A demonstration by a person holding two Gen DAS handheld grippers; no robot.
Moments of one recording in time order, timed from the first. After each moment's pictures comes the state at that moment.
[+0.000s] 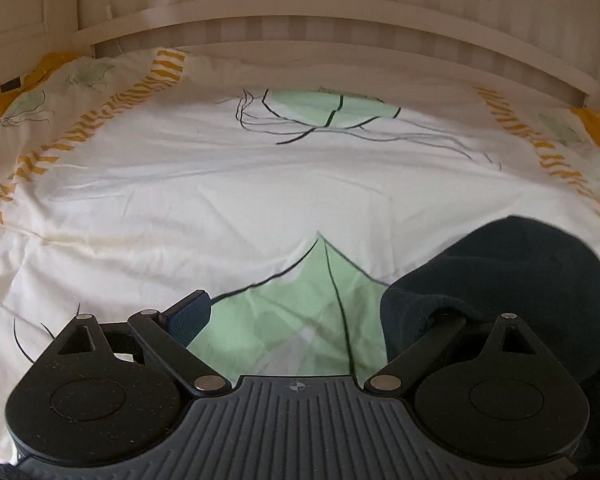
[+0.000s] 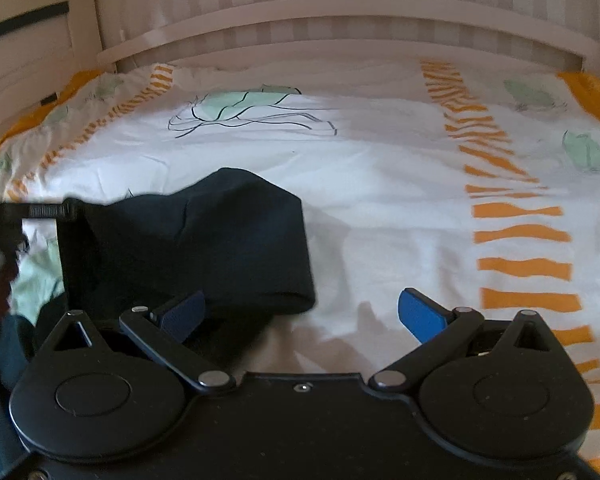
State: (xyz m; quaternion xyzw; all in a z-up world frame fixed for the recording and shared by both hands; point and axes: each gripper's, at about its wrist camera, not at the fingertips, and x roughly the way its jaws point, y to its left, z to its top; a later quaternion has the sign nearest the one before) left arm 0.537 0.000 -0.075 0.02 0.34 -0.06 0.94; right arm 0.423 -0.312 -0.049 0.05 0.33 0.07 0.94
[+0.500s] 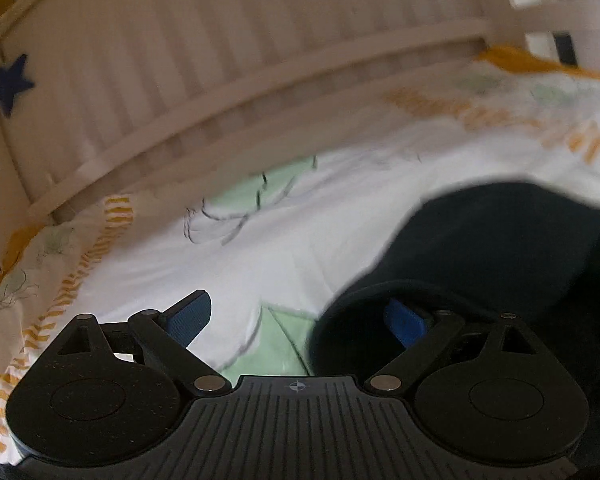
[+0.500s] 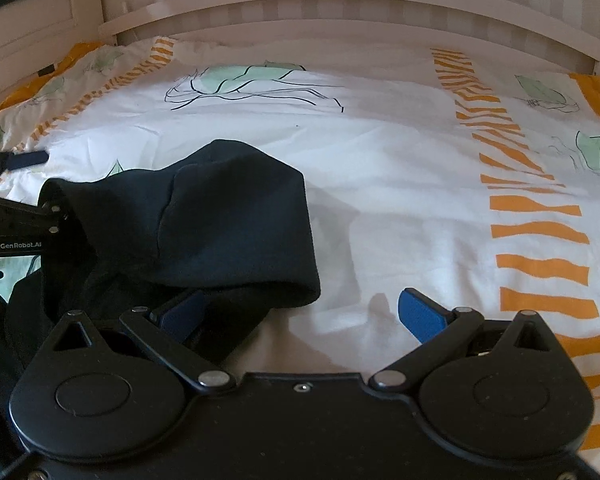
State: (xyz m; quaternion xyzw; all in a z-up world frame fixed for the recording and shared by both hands) left arm 0.494 -0.051 -0.064 0.20 0.19 -0.12 0.95; right arm 0.434 -0.304 -0.064 0.01 0.35 0.07 0.94
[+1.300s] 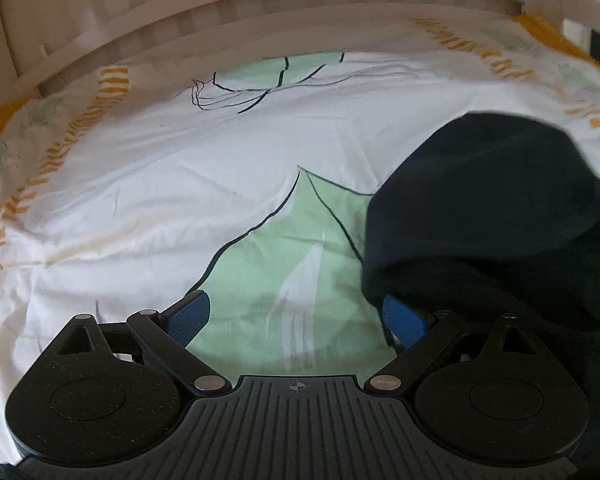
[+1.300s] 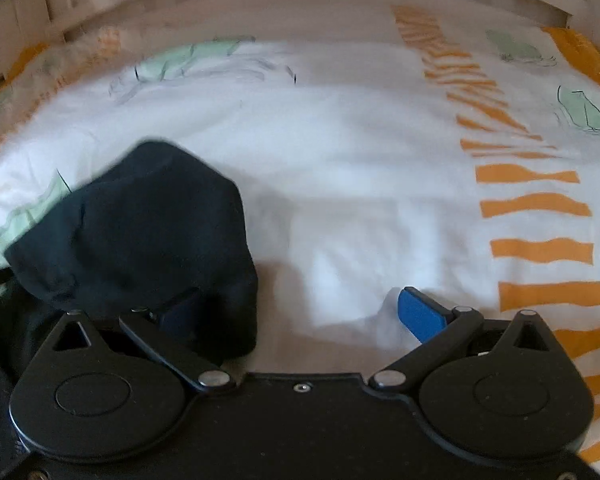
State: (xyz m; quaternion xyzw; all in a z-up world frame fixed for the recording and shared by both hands) left arm 0.502 0.016 -0.076 0.14 0.36 -0.13 0.91; right arm 0.479 -0.317 -0.078 0.05 0.39 0.01 0.92
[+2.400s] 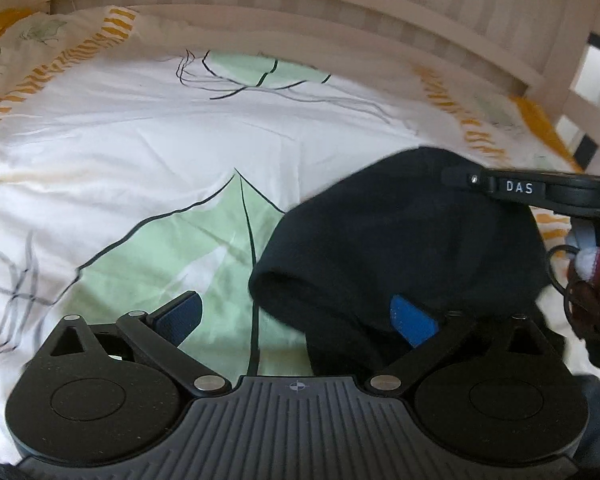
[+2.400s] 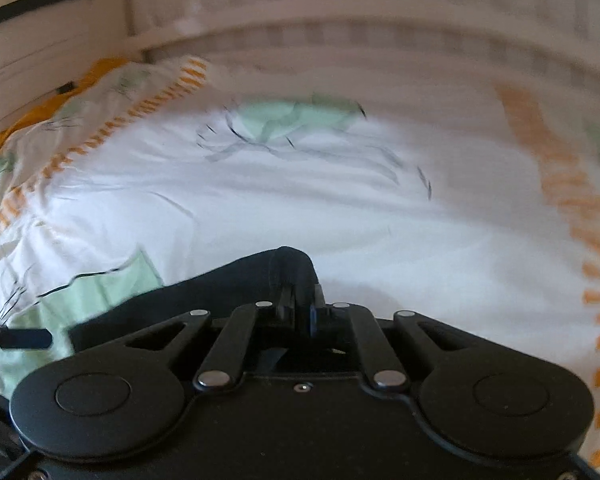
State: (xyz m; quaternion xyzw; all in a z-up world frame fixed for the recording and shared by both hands) left arm 0.485 -0.003 -0.062 -0.04 0.39 -0.16 0.91; right arm 0.520 -0.242 -0.032 -0.01 0.30 0.12 0.95
